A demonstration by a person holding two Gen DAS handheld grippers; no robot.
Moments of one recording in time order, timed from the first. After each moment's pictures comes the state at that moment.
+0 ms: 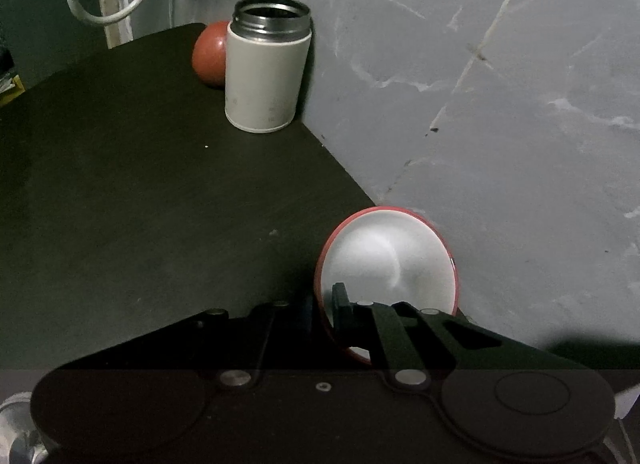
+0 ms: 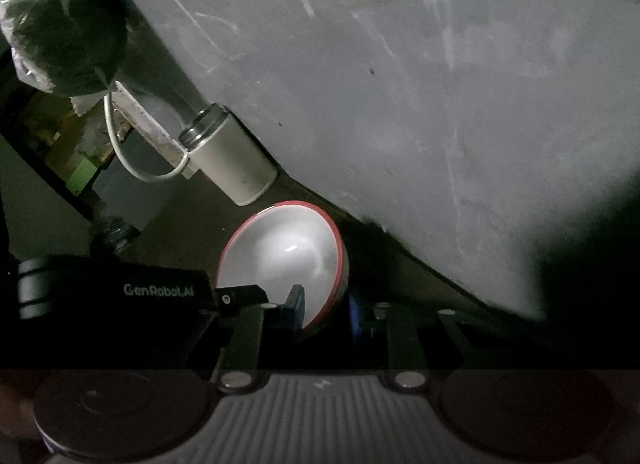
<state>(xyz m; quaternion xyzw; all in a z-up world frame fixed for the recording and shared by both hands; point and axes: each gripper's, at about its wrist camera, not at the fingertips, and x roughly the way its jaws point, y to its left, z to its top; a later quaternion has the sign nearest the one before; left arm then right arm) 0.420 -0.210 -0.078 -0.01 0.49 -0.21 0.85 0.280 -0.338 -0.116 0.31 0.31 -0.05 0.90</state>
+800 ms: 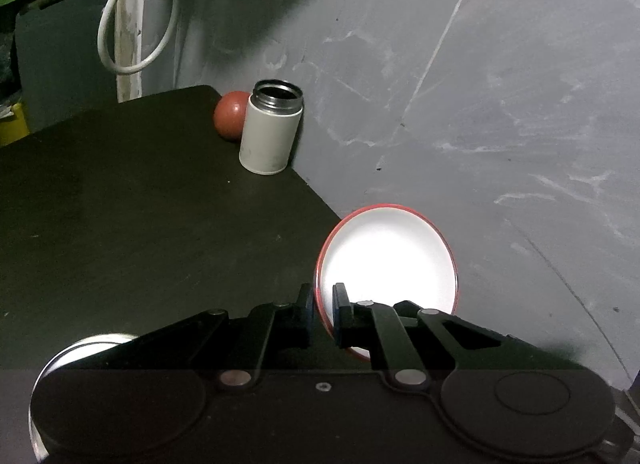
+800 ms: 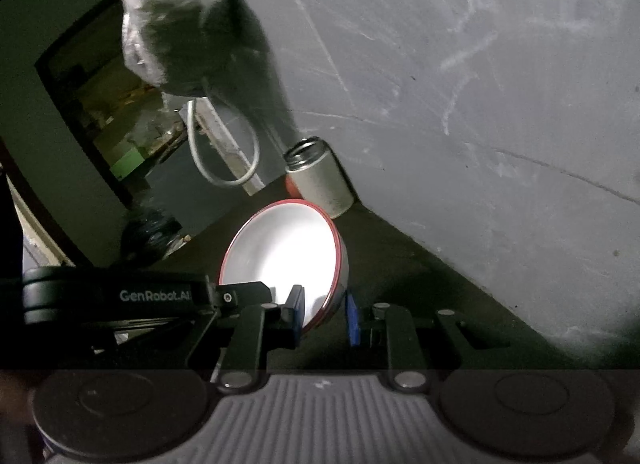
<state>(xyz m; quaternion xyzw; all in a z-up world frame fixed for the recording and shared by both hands) 0.332 -0.143 -0.013 -0.04 0.40 -0.25 0.88 0.201 -0.286 -0.043 0.23 0.25 -0.01 0.94</state>
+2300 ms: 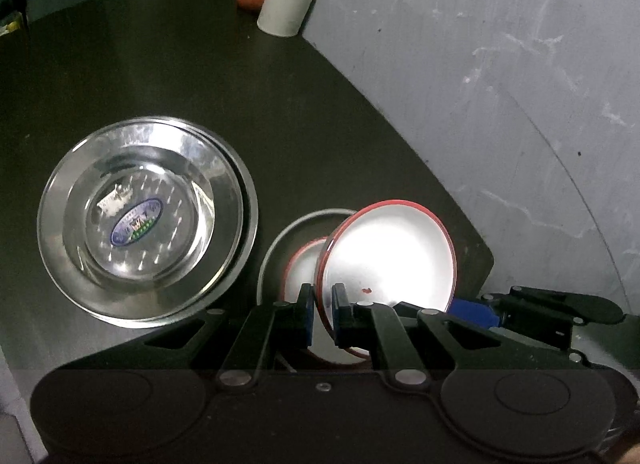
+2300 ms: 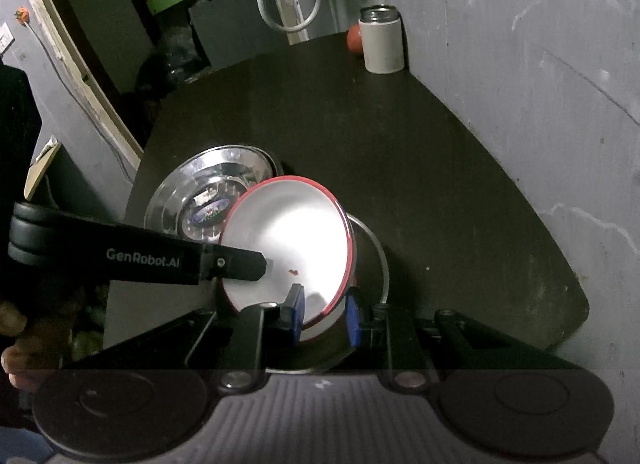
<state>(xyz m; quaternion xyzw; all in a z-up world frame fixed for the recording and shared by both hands) 0.235 -0.083 -0.066 -0.05 0.52 -0.27 0.81 0.098 -0.211 -0.044 0.08 0.43 0.05 0.90</state>
